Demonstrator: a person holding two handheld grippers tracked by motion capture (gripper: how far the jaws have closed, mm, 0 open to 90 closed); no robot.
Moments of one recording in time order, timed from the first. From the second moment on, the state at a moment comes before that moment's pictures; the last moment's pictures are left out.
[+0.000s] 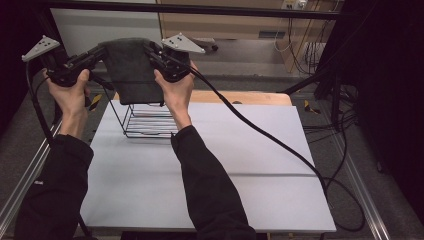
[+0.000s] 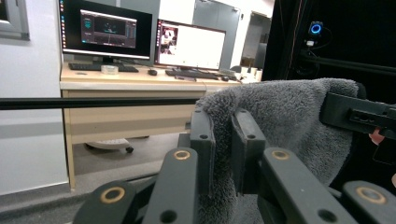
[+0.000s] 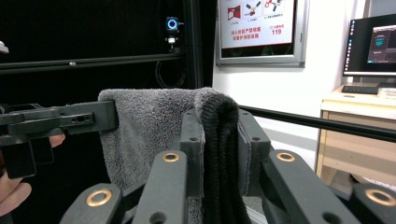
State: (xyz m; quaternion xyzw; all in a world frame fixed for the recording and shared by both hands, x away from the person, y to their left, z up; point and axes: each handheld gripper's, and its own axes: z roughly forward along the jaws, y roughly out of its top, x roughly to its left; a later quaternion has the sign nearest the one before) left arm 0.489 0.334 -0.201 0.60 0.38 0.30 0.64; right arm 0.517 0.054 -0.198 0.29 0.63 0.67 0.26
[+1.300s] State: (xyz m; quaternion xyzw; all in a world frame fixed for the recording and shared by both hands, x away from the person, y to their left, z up) left arm 0.456 0.344 -0.228 0.66 0.37 0.26 0.60; right arm 0.496 0.043 -0.222 0.25 0.70 0.64 0.20
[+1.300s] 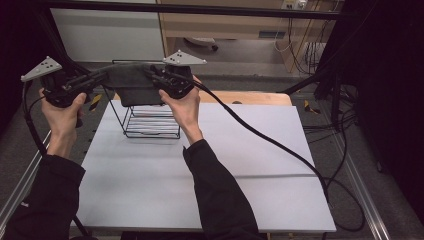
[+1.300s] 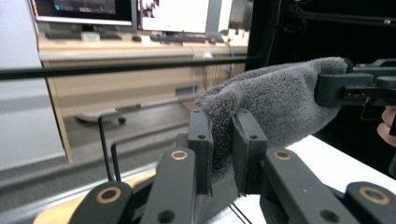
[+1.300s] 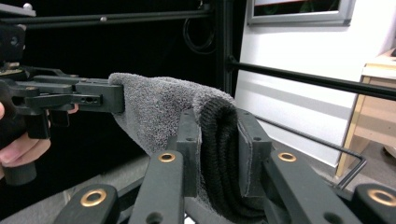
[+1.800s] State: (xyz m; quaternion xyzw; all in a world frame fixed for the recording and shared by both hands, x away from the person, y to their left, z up) left arm 0.445 0.363 -0.204 0.66 0.41 0.25 0.58; right arm 0.490 0.044 -0.226 0.23 0.71 0.63 0.21
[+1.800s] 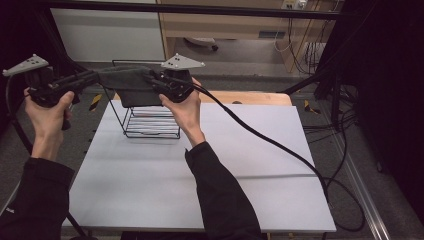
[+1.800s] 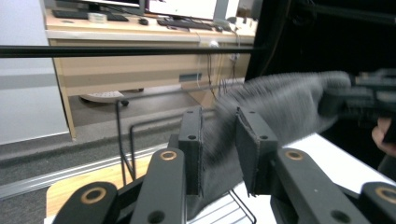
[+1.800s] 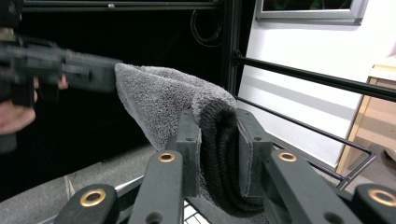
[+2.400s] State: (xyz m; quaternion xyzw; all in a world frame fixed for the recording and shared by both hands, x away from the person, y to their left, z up) left arm 0.456 0.346 -0.212 0.71 0.40 0.19 0.55; right arm 0.482 0.038 -0.234 0.20 0.73 0.62 0.20
